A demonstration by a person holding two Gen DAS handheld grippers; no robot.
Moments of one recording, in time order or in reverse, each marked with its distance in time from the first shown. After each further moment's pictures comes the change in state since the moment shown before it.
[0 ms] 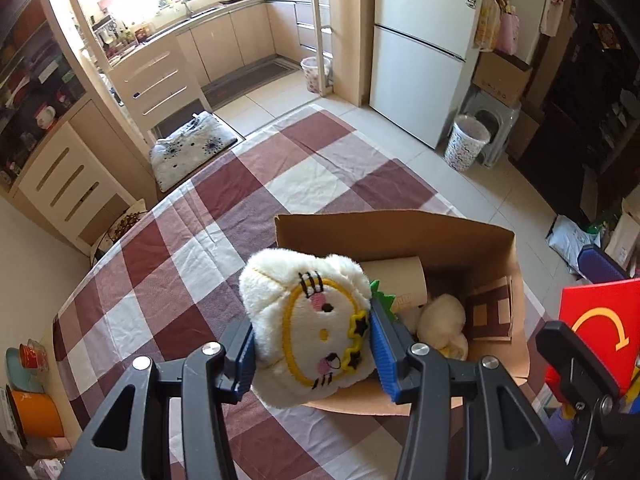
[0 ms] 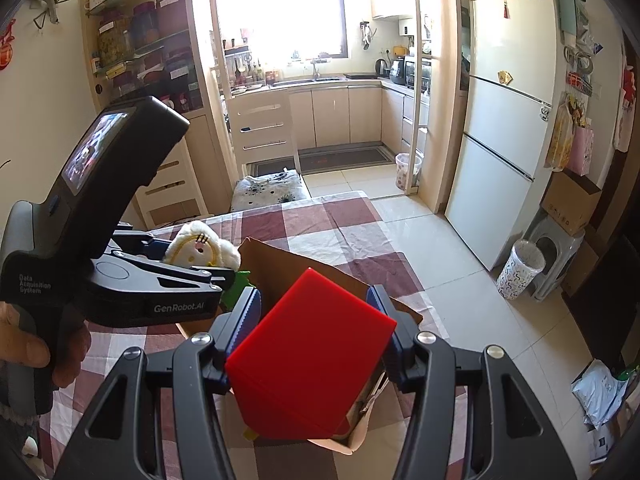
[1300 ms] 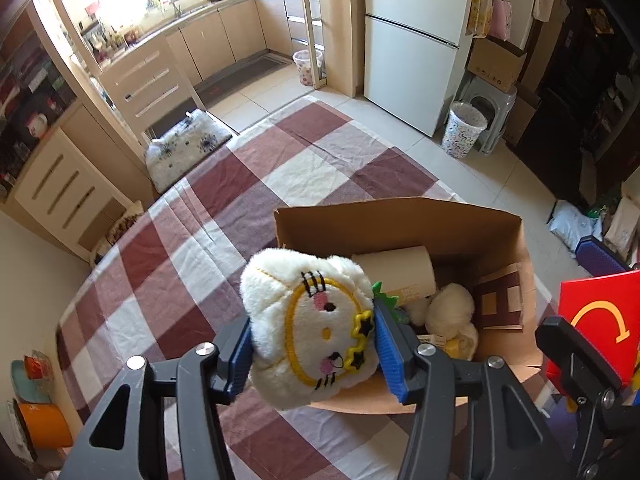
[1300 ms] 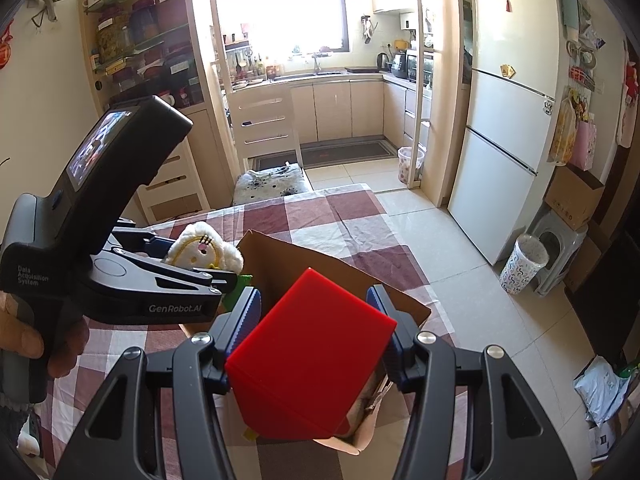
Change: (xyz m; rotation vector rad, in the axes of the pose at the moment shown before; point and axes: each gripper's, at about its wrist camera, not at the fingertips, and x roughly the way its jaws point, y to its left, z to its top) left arm 0.008 0.002 0.000 0.047 0.013 0.016; right arm 0.010 0.006 -0.008 0.007 0.022 0.010
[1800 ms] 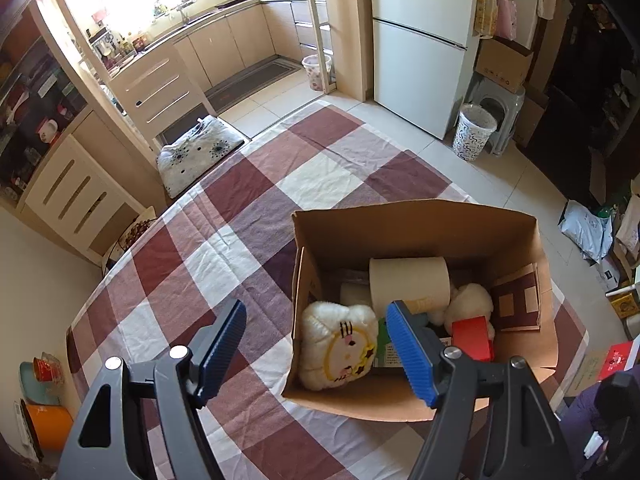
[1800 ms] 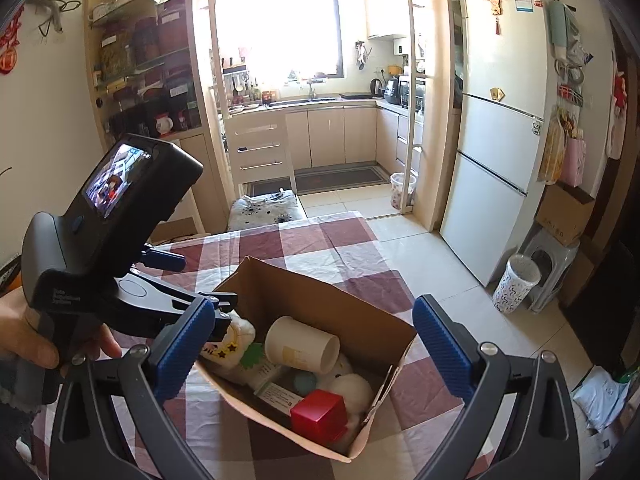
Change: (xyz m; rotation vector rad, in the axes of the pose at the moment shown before) left arm 0.002 0.008 -0.003 -0.003 -0.007 0.033; right arm -0.024 0.004 0.001 -0.005 -0.105 -0.027
